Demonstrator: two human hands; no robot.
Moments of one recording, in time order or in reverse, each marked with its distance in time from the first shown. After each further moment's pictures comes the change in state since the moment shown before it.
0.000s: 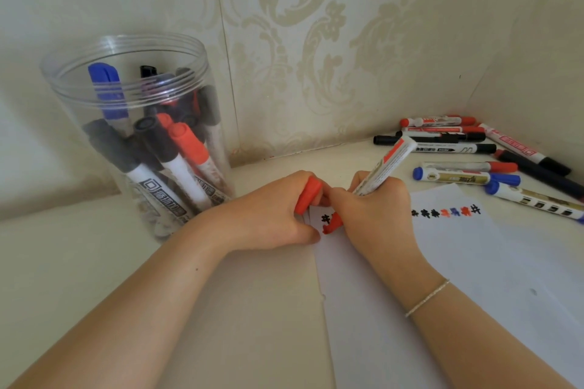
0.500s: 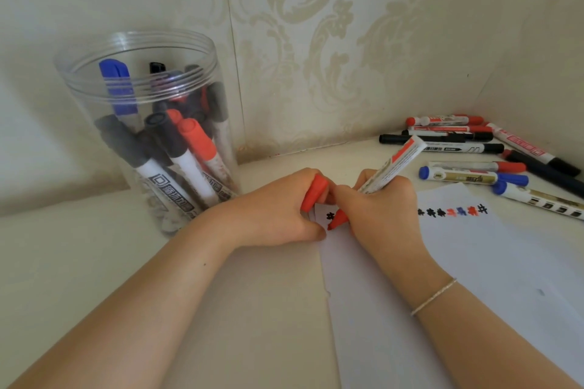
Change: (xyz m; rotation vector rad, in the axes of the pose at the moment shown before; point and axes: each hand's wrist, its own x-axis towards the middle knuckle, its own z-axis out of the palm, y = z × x) left_hand 0.001 0.005 0.000 0.020 0.000 -0.023; right_hand 0.002 0.001 -0.004 0.022 -0.009 -0.003
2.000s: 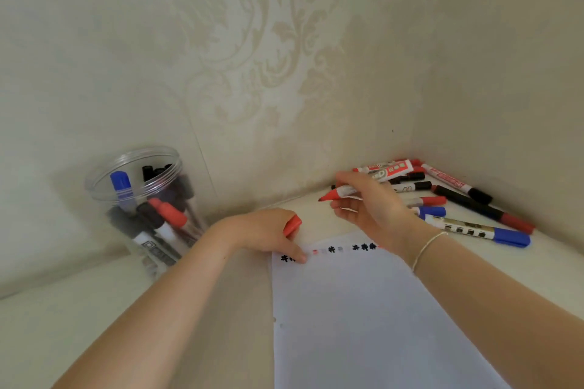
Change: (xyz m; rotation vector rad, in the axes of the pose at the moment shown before) left_hand 0.045 0.046 -0.008 0.369 -0.205 -0.222; right_hand 0.053 -0.032 -0.088 0.672 -0.313 0.306
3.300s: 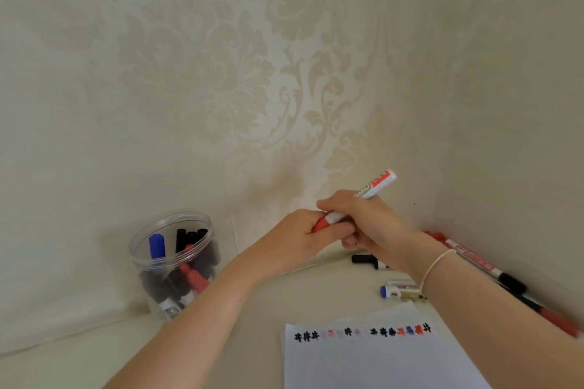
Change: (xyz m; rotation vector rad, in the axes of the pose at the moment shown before) left_hand -0.032 0.059 -0.058 -0.386 0.432 0.371; right_hand 0.005 -0.071 0.051 -0.397 -0.307 -0.172
